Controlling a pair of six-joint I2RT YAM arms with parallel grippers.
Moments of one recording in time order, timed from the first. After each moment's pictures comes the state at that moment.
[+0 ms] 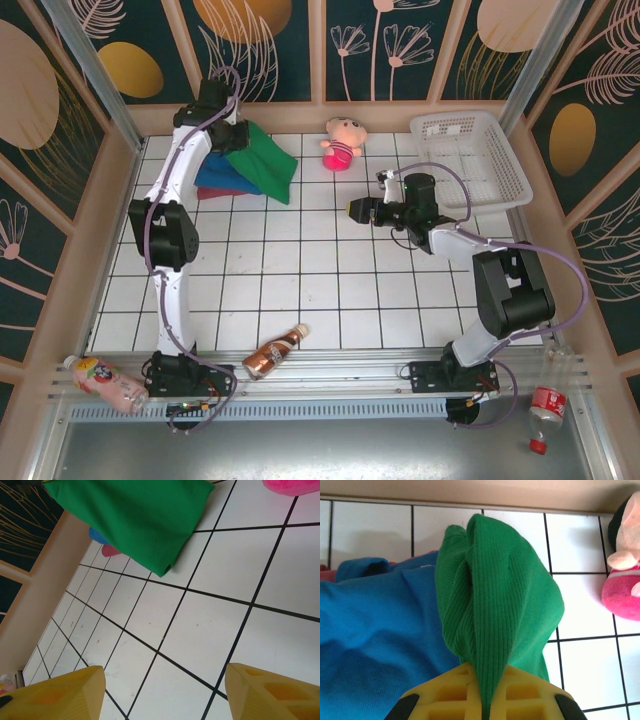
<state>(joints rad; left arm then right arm) -0.14 2.26 2.29 -0.94 0.11 -0.23 0.31 1.60 0.85 0.24 -0.66 0.42</state>
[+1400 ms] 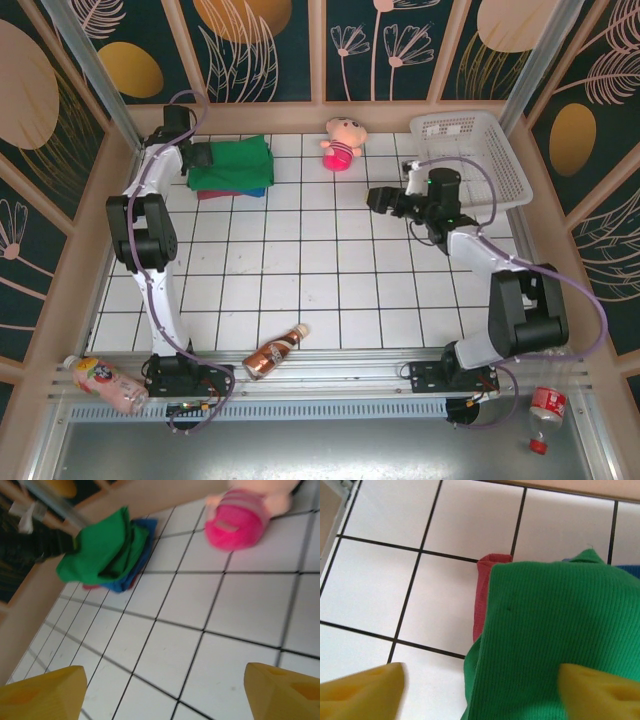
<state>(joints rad) 0.05 2.21 1.93 -0.63 -0.14 -0.14 0.18 1.44 0.84 0.16 -0.56 0.36</state>
